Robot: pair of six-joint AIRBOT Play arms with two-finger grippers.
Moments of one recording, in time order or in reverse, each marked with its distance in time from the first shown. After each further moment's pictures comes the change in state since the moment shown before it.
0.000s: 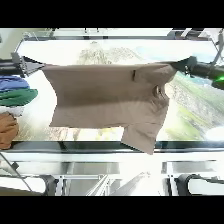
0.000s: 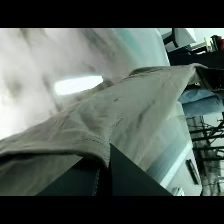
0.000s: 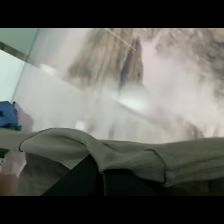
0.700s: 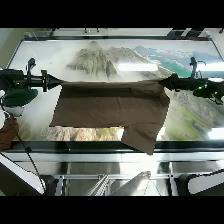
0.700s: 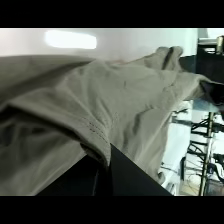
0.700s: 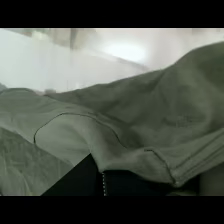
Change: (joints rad) left arm -0.060 -0.369 0.121 0.109 -0.039 -0.097; right arm 0.029 -0.247 0.008 -0.056 0.020 -0.004
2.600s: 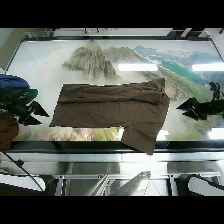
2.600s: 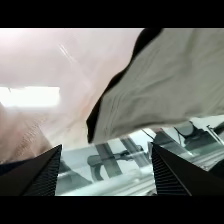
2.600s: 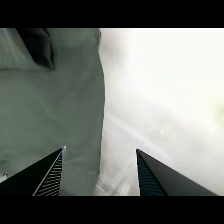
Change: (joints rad) left arm 0.121 0.332 -0.442 0.626 0.117 -0.233; right arm -0.203 0.443 -0.383 -0.565 0.076 0.438
